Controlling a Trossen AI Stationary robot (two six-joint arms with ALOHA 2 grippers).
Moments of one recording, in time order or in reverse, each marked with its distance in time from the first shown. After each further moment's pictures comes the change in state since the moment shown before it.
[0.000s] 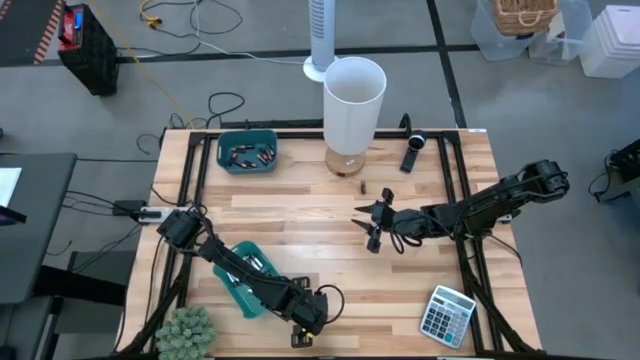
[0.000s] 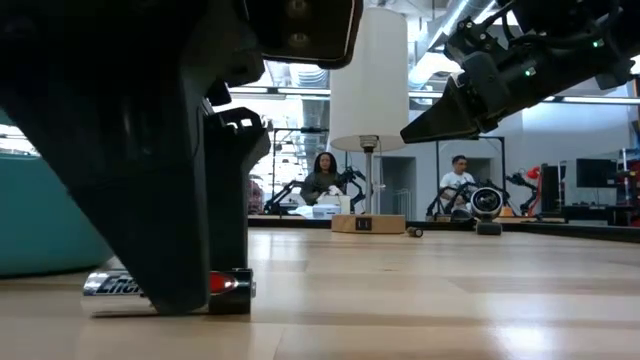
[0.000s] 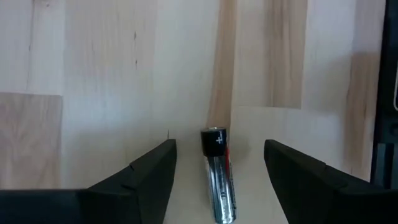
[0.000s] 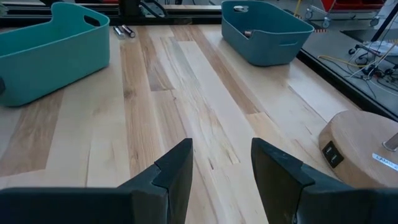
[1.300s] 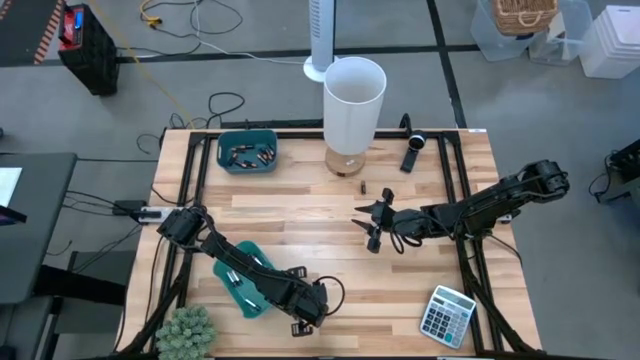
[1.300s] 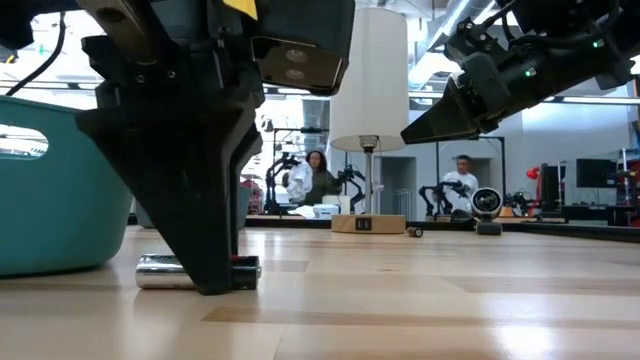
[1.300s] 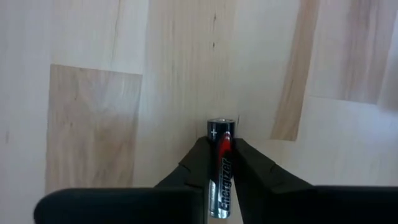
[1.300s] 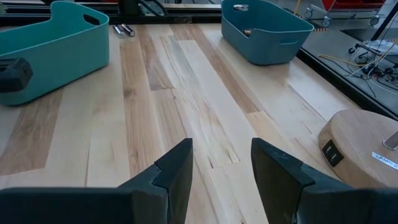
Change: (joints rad) left arm 0.052 0.007 -0.002 -0.143 -0.079 -0.003; right arm 0.000 0.000 0.000 -0.005 0.000 0.002
